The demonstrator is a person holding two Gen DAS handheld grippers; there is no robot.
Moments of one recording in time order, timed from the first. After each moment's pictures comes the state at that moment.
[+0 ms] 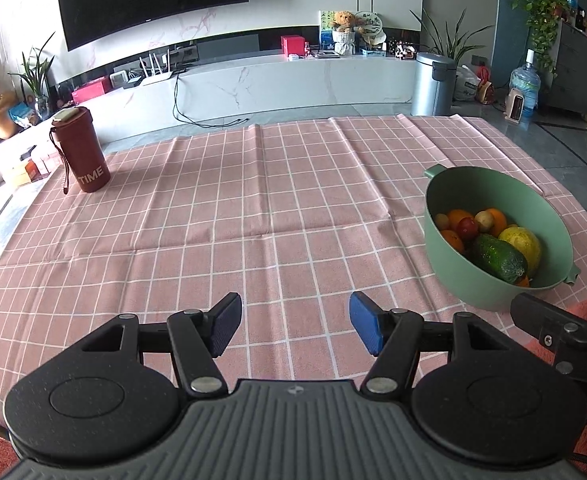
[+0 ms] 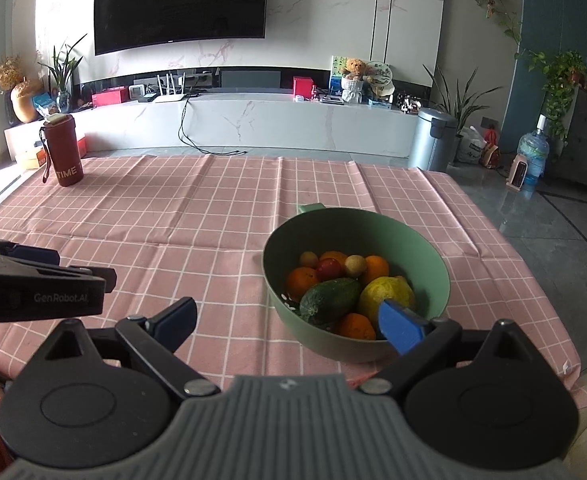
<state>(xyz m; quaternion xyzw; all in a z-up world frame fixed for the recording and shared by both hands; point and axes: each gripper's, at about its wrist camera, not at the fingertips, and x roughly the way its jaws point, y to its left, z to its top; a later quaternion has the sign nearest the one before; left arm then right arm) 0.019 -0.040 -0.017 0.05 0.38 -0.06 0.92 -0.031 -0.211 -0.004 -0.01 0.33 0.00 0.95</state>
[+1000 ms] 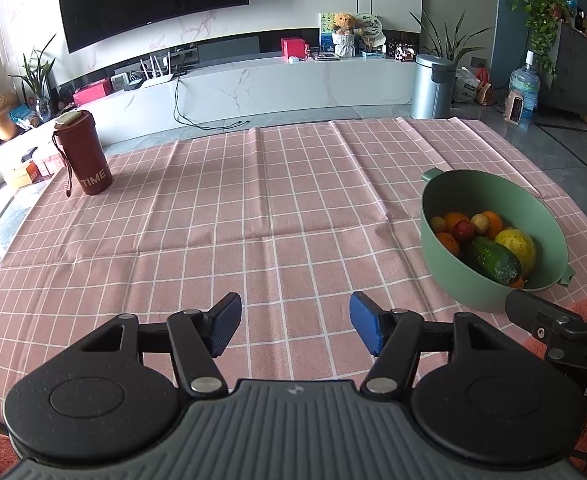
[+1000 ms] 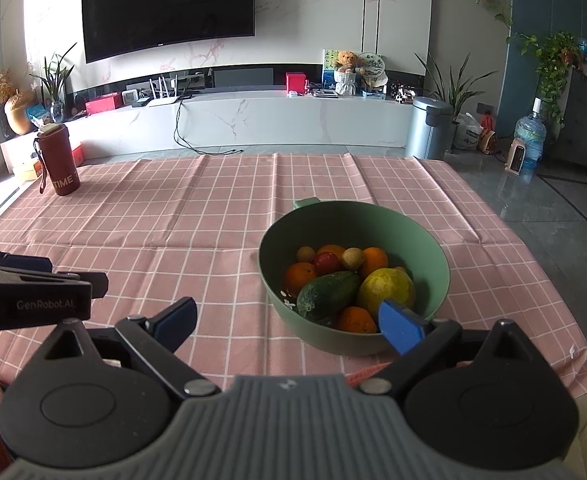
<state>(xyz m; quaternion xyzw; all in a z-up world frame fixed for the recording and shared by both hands) 0.015 -0.042 -0.007 0.06 0.38 -0.06 0.92 -0.031 -0.215 -0.004 0.01 0.33 -0.01 0.94</state>
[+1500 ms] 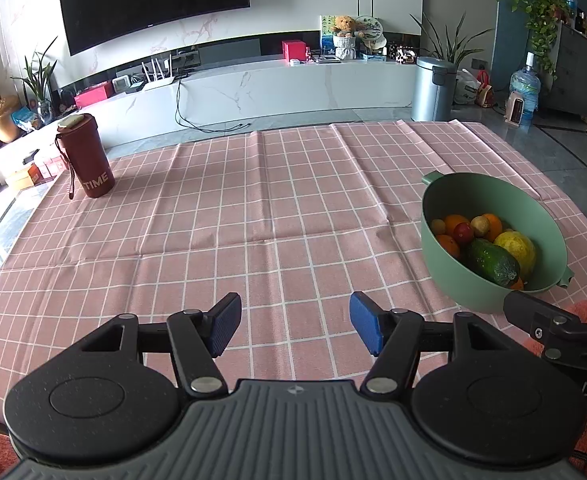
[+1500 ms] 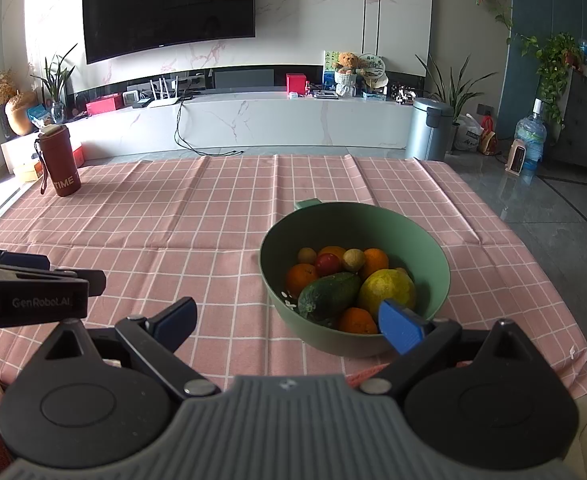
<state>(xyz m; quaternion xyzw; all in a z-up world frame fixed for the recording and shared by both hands) 0.014 -0.041 -0.004 0.06 0.38 -0.06 0.92 -0.032 -0.215 -0.003 0.01 0.33 -0.01 0.94</state>
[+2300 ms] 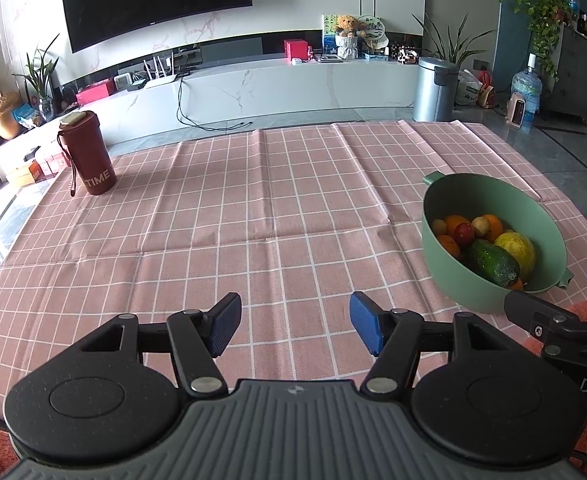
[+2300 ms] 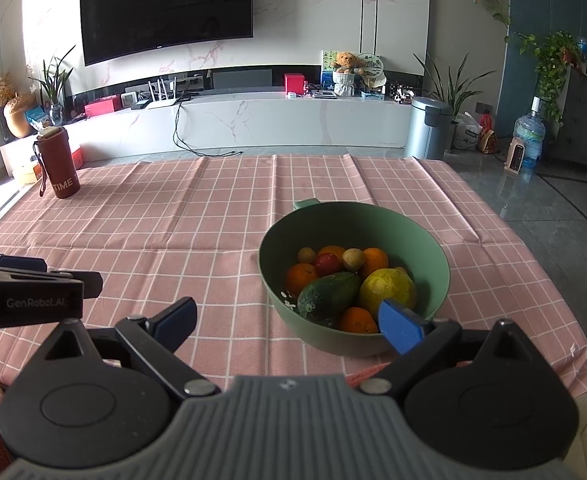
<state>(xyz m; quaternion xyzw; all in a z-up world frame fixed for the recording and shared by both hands) 0.011 -0.039 -0.002 0.05 0.38 -0.05 0.92 -0.032 -0.214 -0.003 0.01 0.33 -0.01 0.94</state>
